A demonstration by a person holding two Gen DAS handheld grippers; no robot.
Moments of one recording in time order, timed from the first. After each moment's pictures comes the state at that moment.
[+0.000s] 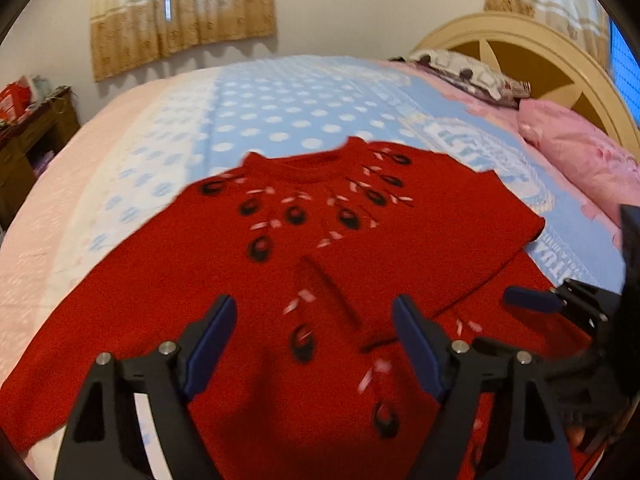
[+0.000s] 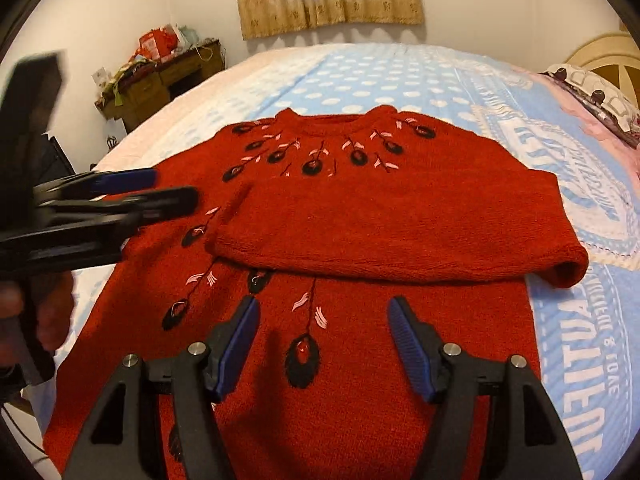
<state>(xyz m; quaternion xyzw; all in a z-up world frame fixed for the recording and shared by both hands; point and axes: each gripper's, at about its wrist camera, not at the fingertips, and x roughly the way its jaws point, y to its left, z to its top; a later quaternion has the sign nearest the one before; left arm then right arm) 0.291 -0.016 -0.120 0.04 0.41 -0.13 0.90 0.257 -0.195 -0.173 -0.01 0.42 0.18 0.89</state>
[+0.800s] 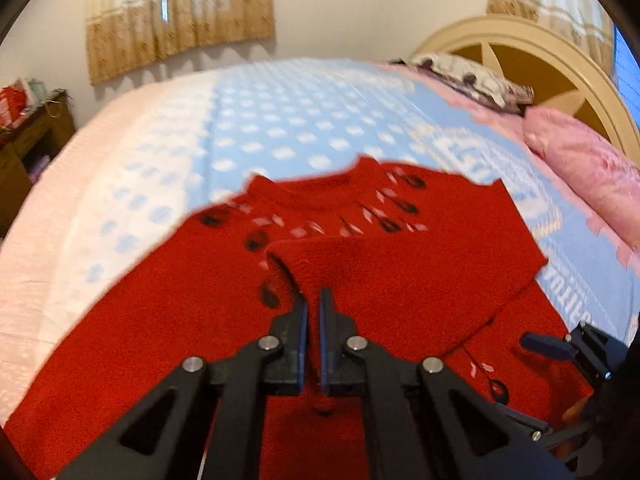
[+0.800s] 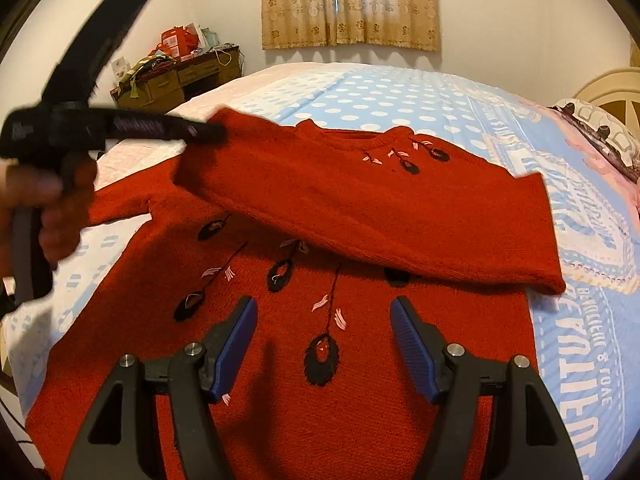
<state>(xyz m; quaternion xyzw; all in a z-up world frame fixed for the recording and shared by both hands) 0.316 0.008 -0.099 0.03 0.40 -0.13 0.91 0.240 -0.180 -0.174 -0.06 0.38 0.19 0.90</state>
